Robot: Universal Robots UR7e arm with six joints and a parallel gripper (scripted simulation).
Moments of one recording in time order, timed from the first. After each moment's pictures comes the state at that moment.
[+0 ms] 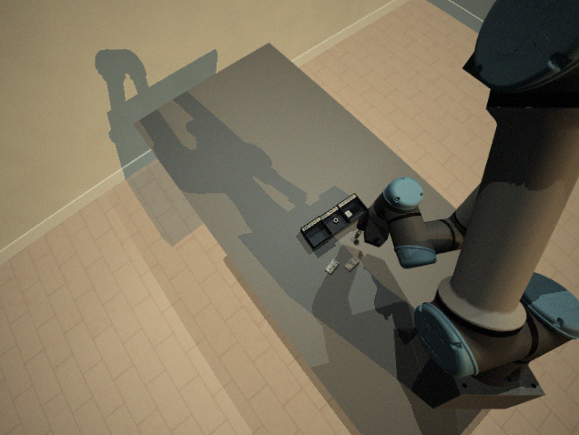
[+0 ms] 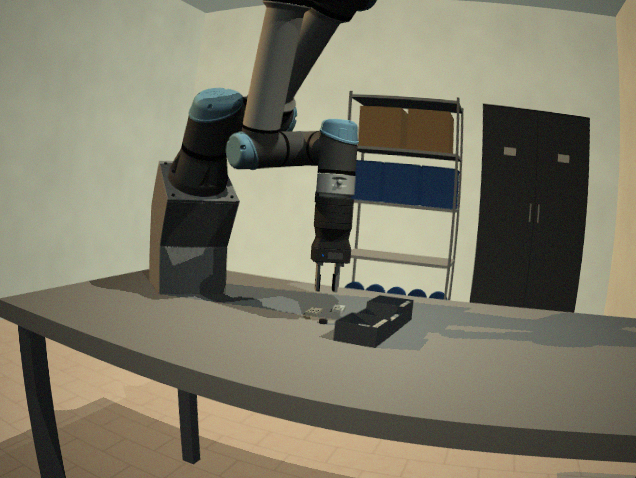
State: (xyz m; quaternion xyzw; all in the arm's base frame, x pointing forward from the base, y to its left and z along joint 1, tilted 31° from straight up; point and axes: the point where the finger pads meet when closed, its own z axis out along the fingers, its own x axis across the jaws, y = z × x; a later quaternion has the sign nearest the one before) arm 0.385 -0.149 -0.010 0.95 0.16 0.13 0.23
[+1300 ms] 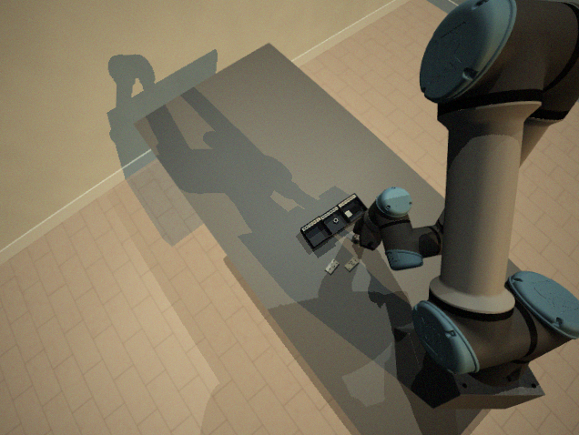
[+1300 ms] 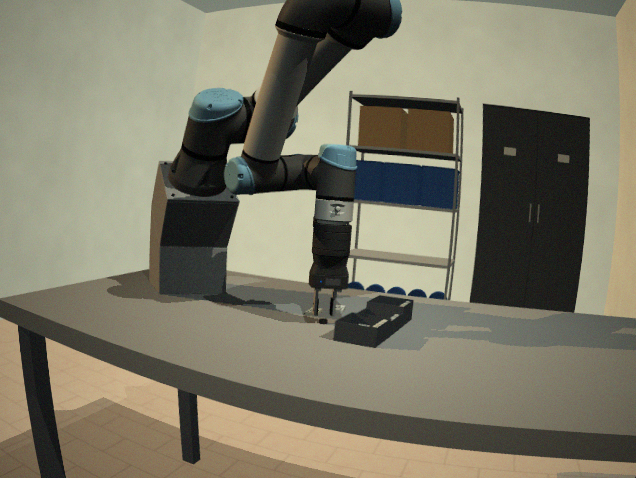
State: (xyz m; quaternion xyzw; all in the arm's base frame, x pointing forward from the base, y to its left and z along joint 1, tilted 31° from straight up) arm 0.401 -0.169 -0.054 0.95 0.16 0.13 0.23
